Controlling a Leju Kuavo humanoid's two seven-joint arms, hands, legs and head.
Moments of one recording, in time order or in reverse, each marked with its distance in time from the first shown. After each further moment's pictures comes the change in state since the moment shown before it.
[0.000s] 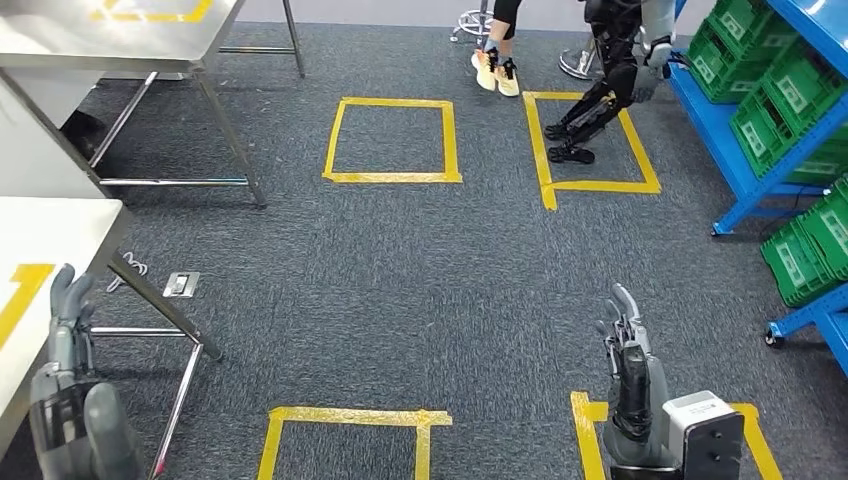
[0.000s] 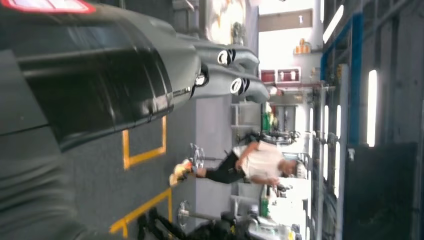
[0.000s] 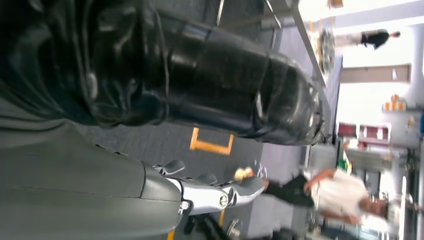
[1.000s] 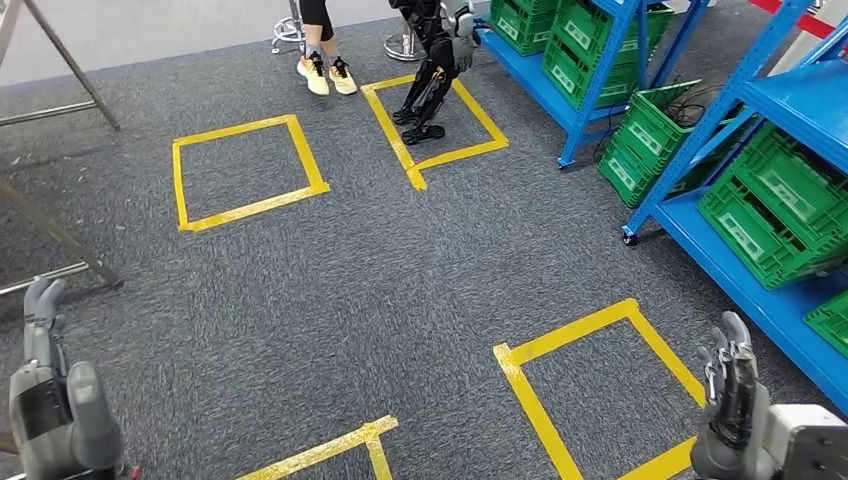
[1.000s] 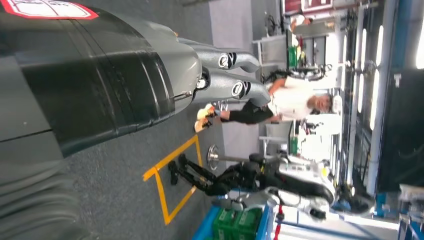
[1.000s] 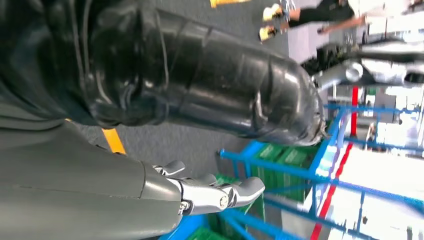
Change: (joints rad) left arm 0.053 -0.070 0.186 0.033 0.032 -0.045 0.040; right arm 0.137 0.069 -0.374 -0.007 -0.093 0.062 -0.031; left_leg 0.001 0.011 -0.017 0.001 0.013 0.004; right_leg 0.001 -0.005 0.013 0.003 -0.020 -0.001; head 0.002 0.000
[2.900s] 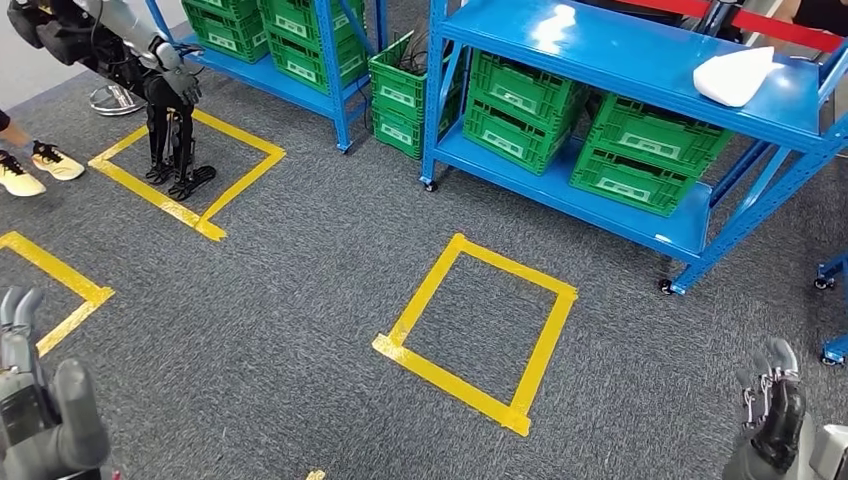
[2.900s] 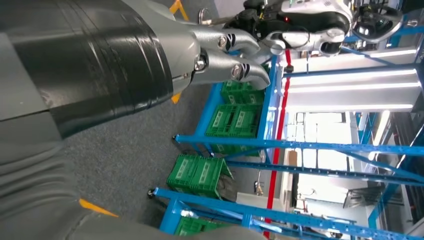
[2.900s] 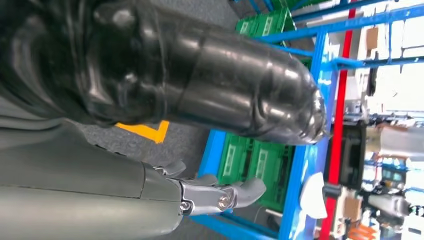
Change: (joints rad) left arm 0.022 -0.035 0.040 -0.005 -0.074 0.033 0.045; right arm 0.042 0.117 -0.178 0.023 -0.055 0.079 -0.032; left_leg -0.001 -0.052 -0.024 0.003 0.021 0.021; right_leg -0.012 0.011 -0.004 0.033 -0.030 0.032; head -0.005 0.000
